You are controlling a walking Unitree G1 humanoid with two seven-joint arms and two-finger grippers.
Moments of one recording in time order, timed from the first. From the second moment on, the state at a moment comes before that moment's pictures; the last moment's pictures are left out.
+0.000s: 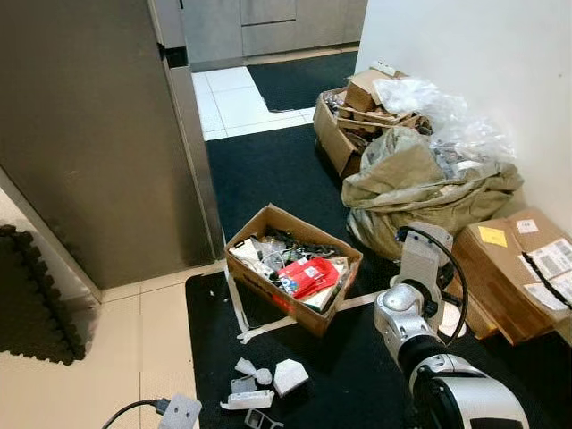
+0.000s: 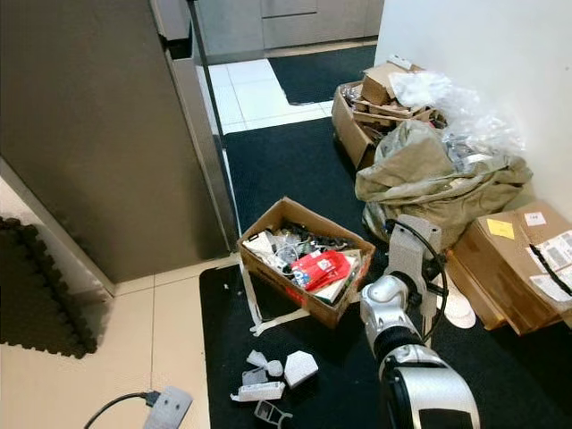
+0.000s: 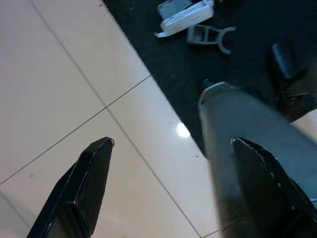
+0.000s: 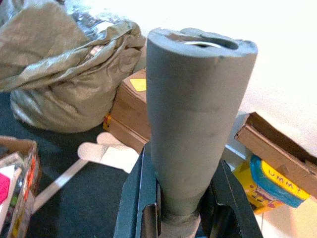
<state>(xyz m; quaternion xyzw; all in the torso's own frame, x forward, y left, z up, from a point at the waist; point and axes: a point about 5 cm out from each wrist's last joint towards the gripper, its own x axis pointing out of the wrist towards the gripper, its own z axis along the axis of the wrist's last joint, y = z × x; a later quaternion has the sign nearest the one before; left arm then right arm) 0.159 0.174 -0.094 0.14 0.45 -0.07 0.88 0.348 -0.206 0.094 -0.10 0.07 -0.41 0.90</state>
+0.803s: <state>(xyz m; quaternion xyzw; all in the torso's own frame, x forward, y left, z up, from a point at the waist) 0.180 0.206 -0.081 0.10 0.43 0.02 0.90 0.386 -0.193 0.146 0.09 -0.02 -0.11 0.99</state>
